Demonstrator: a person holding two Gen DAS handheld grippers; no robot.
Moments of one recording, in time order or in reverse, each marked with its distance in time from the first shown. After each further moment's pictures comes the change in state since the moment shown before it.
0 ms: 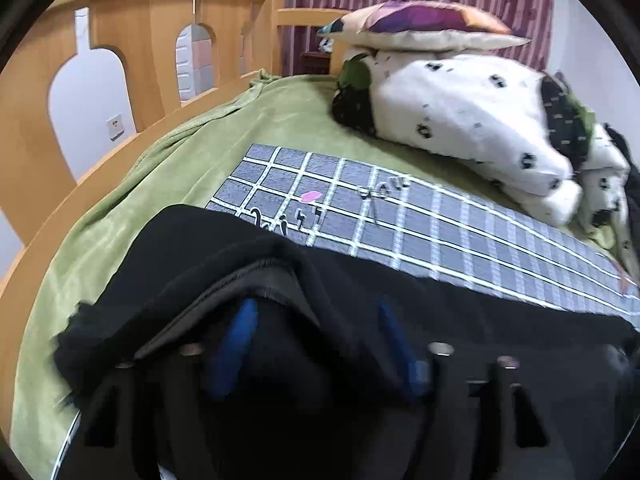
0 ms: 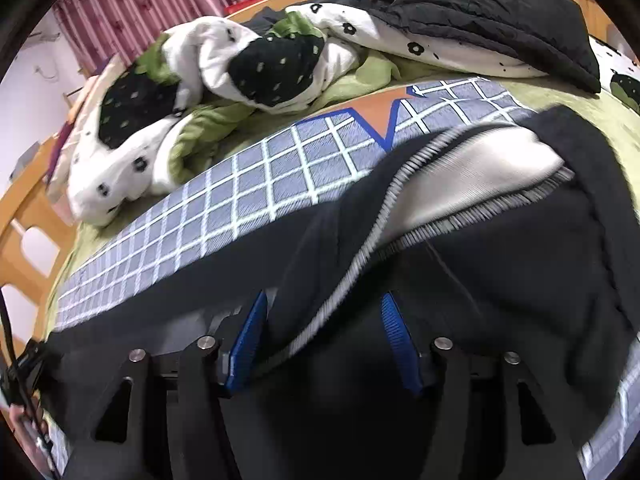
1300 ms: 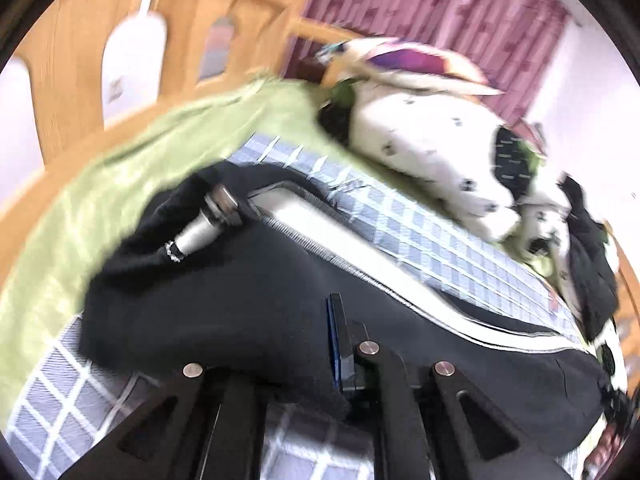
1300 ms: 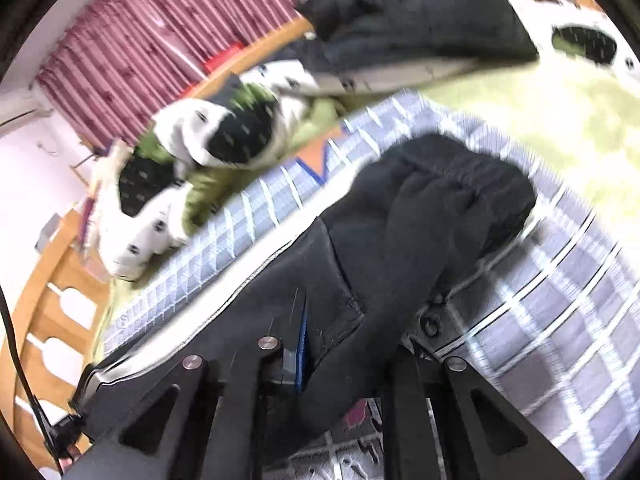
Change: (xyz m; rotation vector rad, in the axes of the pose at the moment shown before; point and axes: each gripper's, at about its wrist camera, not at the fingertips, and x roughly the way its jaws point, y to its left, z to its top) left arm -0.093 0.026 -0.043 -0.134 -0.022 -0.189; right arm -0.105 -0.085 -0.018 0.190 -0.129 0.088
